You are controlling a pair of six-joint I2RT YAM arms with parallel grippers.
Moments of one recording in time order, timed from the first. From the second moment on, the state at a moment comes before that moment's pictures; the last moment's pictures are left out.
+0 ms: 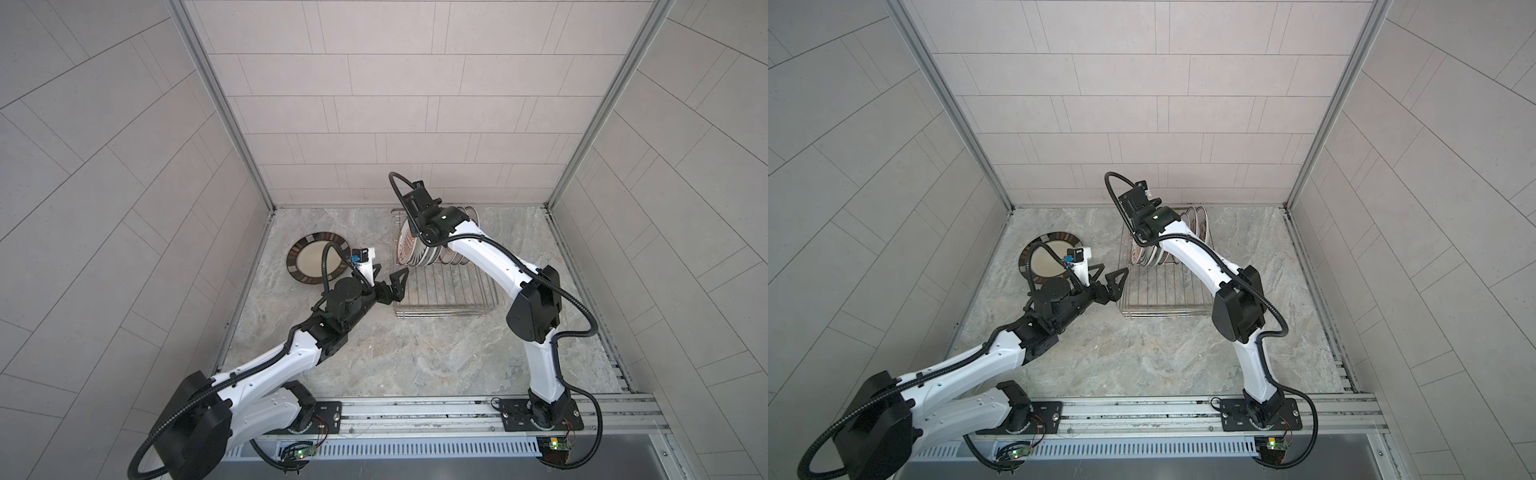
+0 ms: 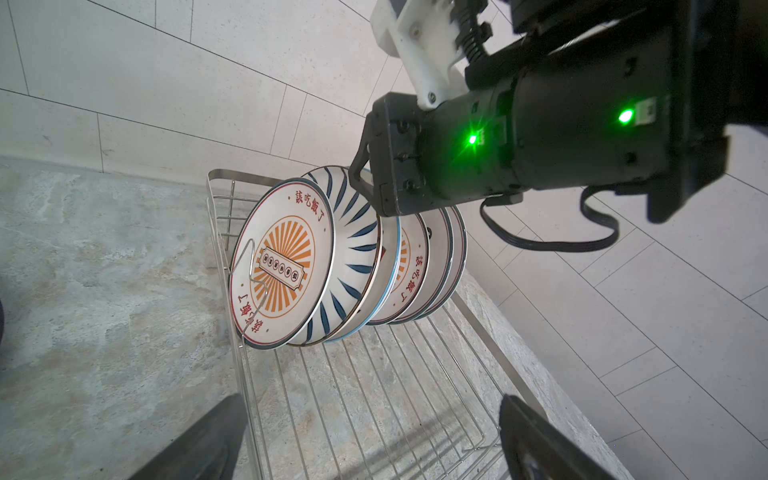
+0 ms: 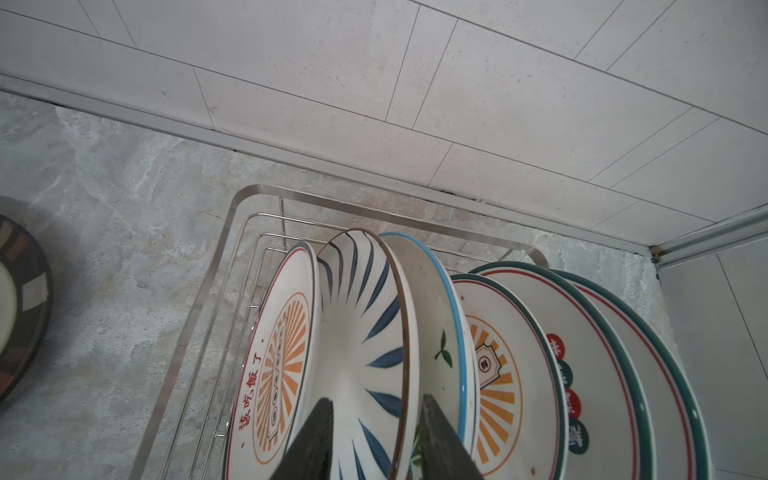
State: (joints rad) left arm -0.69 1.08 0.54 0.39 -0.08 -0.49; right arm 0.62 2.09 2.07 -0.80 0.57 0.25
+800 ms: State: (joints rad) left arm -0.69 1.11 0.57 0.45 -0.05 -0.50; right arm 0.60 2.13 2.08 -0.80 0.58 0.31
